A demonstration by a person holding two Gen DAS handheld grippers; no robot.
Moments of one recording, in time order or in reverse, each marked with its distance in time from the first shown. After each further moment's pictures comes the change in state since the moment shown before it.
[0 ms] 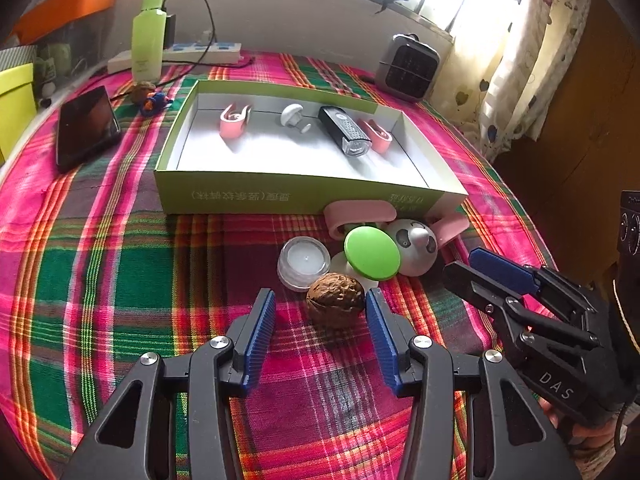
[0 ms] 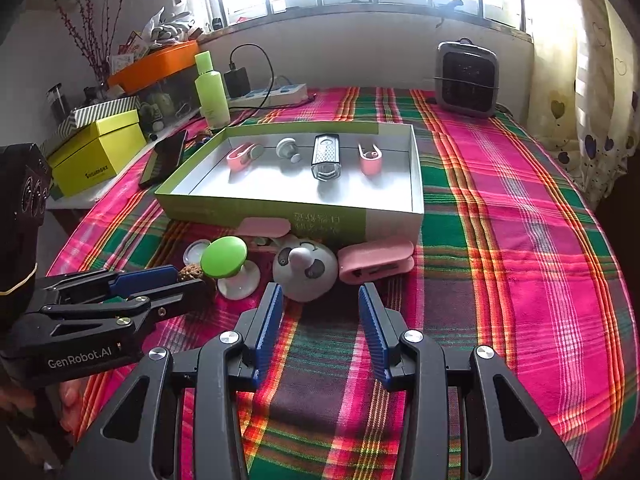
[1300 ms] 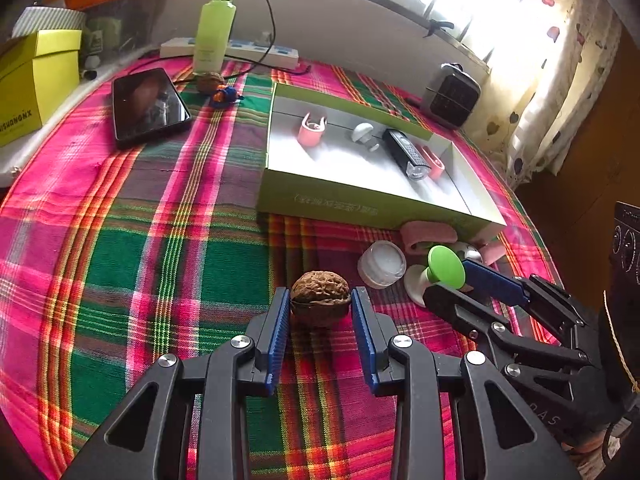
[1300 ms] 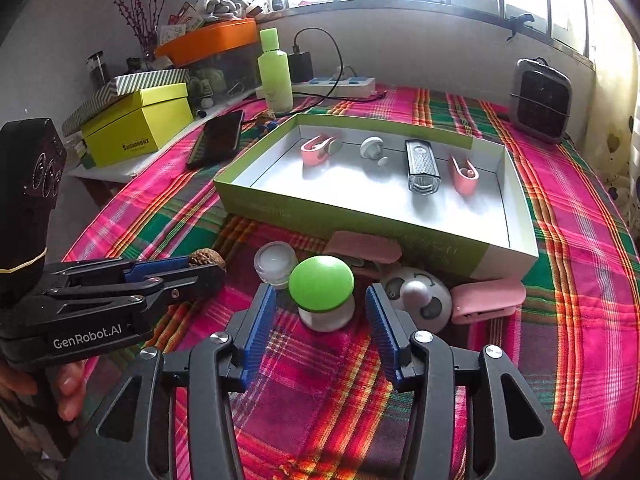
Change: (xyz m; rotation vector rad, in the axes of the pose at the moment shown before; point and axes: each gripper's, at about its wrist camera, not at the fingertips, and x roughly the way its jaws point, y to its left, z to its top) left arm -0.016 0.048 -0.001 -0.114 -0.039 0.045; right arm 0.028 0.051 0.012 -0.124 0.028 0.118
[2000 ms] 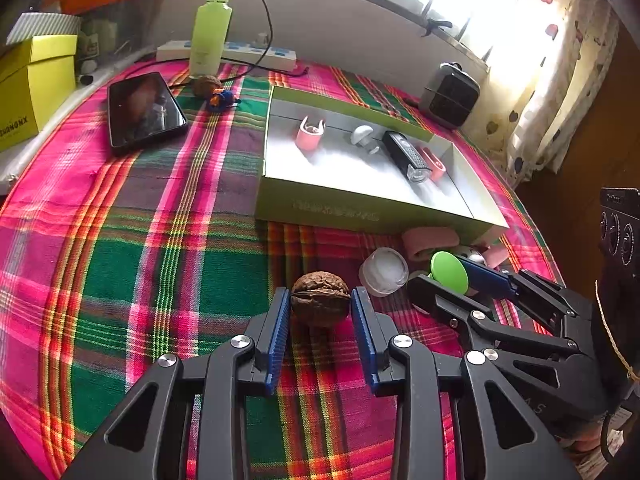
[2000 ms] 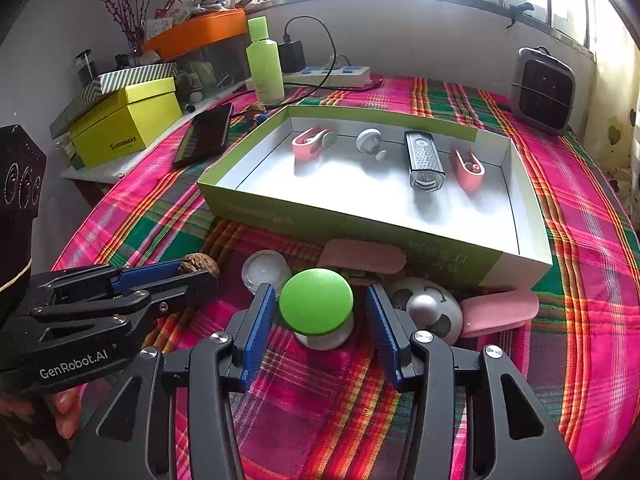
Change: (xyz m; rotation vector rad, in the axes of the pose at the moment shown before) left arm 0.002 0.001 0.002 0.002 -0.002 0.001; right arm 0.014 -0.003 0.008 0.021 0.035 -0.014
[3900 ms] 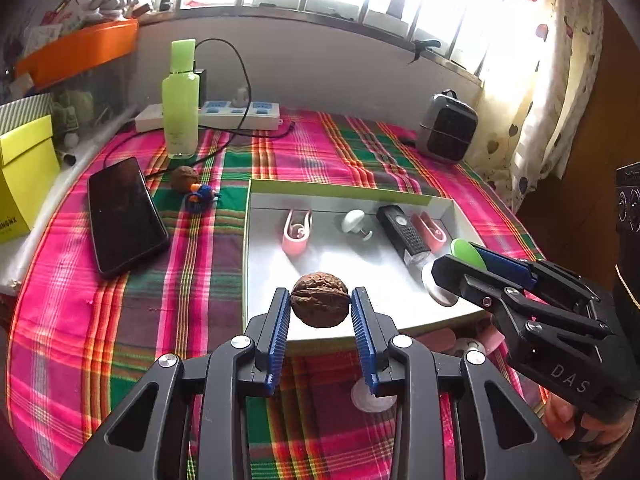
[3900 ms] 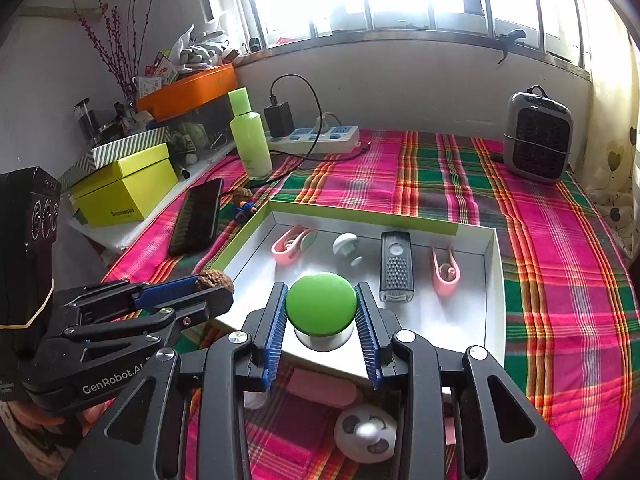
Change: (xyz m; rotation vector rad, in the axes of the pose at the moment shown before) left arm 0.009 -0.020 0.074 0.109 -0.093 0.048; right arm -0.010 -0.028 0.068 0.041 -0.125 0.039
